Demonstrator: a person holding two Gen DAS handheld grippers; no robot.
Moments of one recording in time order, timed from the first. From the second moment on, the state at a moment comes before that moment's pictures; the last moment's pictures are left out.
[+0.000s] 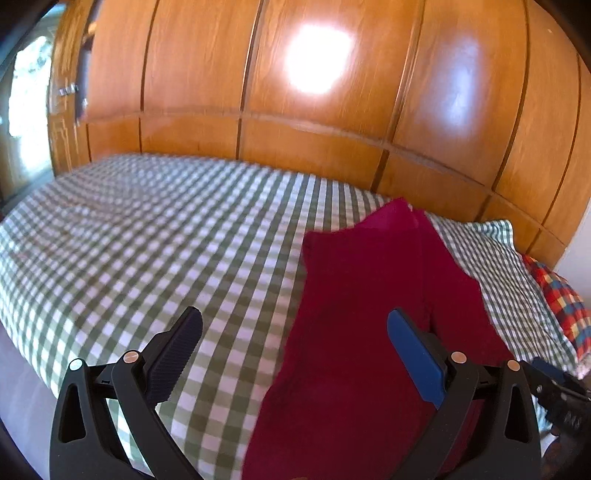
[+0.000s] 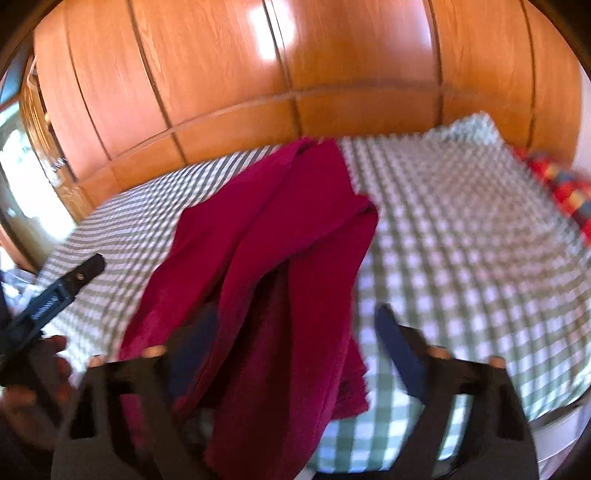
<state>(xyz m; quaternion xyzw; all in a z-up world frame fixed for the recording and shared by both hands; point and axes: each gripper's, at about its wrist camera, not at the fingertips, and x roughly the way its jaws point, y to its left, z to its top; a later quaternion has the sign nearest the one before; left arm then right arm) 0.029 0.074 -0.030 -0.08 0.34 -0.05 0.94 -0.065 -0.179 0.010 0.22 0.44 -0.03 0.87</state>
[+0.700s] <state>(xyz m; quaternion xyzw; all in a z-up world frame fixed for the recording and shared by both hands) -0.003 0.081 -0.095 -0.07 0.45 -0.20 0.87 -0.033 -0.110 -0.026 0.24 0.57 0.16 0.77</state>
